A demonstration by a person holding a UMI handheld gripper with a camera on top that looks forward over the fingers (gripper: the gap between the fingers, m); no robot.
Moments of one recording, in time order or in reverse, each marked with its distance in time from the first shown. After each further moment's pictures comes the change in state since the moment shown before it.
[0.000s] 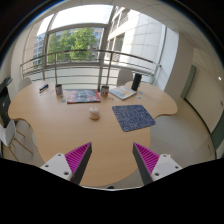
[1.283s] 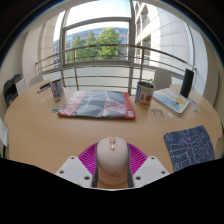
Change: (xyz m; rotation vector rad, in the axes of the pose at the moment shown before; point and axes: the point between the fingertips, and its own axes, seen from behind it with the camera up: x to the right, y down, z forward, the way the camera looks) arm -0.146 -0.099 0.425 0.071 -0.322 -0.074
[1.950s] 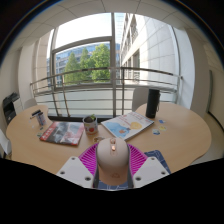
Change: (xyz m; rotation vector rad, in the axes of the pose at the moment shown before) arm 0.243 -0.083 -0.102 0.209 0.034 0.057
